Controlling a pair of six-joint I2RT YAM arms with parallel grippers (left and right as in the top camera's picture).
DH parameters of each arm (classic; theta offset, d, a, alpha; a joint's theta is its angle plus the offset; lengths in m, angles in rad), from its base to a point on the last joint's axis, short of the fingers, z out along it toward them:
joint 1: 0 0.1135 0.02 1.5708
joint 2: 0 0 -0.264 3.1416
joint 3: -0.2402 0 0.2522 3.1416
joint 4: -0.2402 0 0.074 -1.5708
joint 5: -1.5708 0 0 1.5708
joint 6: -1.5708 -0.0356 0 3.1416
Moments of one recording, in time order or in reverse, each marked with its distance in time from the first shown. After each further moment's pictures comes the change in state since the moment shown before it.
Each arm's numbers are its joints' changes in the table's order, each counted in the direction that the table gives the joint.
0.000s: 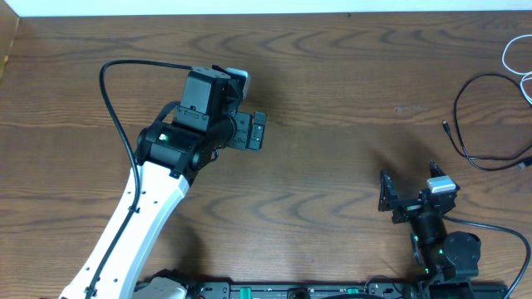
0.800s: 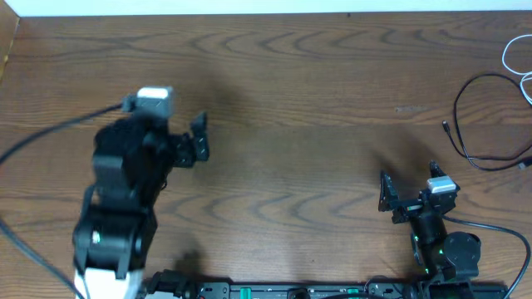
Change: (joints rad) left arm 0.251 0.481 0.268 0.240 0.039 -0.027; right arm 0.000 0.003 0.000 0.000 0.000 0.000
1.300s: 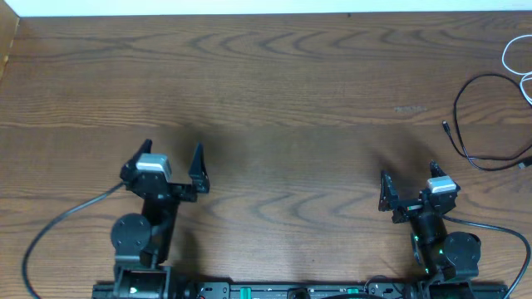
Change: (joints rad) left arm 0.072 0.505 0.689 0.603 -0.047 0.000; right arm 0.000 0.000 0.000 0.001 -0.003 0.000
